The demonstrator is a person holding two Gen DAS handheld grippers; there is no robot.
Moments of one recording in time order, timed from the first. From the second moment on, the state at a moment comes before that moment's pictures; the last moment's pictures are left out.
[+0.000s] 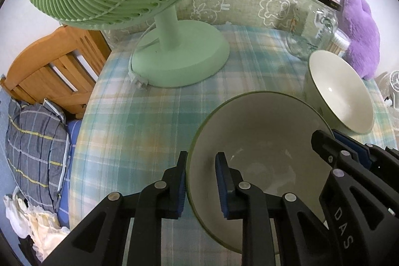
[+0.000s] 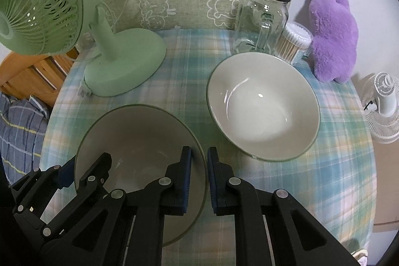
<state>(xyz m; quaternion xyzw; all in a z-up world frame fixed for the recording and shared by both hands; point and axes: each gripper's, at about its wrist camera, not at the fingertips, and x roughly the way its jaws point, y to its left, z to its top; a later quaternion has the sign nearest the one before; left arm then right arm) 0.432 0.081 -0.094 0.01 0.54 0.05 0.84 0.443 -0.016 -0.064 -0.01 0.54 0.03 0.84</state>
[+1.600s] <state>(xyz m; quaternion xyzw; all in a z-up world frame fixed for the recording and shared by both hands) 0.280 0.019 -0.002 -0.01 0.51 0.06 0.86 0.292 -0.073 0.028 -0.01 0.51 0.04 0.86</state>
